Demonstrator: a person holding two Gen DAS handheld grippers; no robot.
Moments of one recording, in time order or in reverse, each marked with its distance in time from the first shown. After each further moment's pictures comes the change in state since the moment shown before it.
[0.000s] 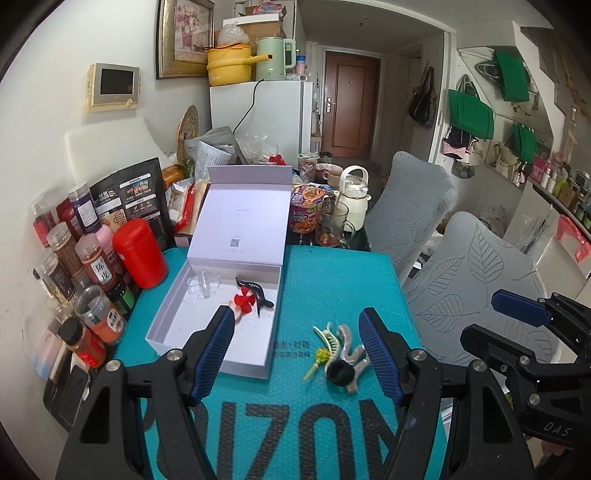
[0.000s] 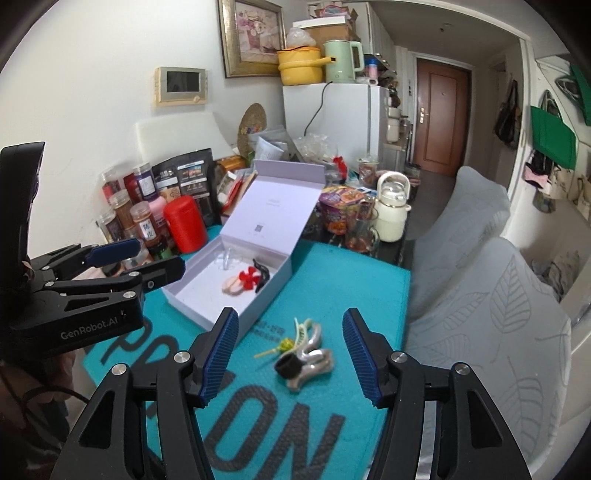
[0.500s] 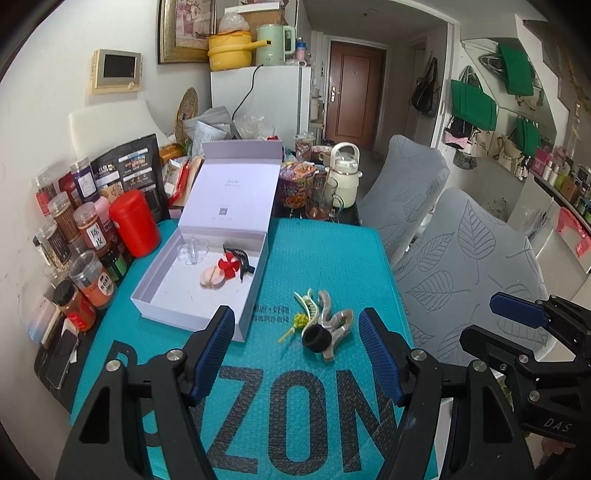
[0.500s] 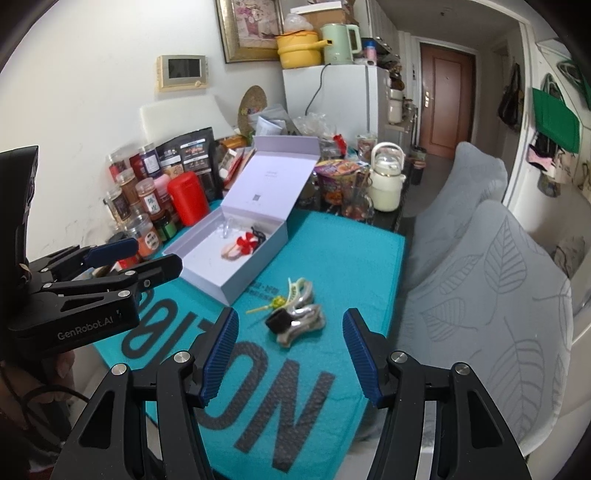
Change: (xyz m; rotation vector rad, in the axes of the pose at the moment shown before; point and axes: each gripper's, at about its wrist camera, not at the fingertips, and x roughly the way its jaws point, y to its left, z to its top) left arm -0.001 -0.036 -0.043 -0.023 0.057 0.013; right arm -0.015 -0.029 -0.049 0.016 0.062 0.036
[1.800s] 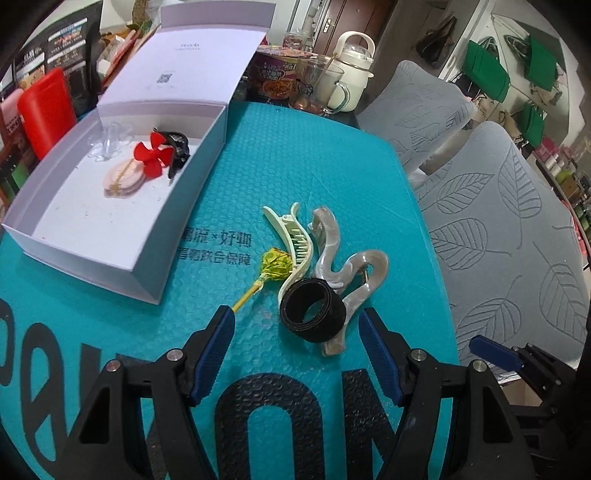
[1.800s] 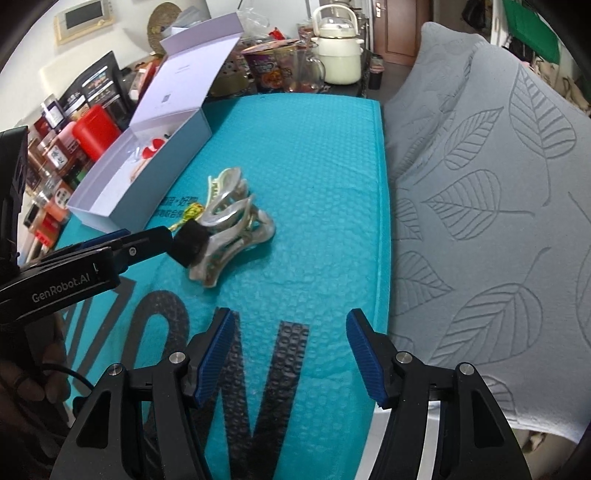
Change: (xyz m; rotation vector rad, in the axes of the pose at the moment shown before) left arm 0.196 0.012 -0.048 -0.110 0.298 -0.195; right arm 0.159 -0.053 -0.071 0.215 0.313 -0.112
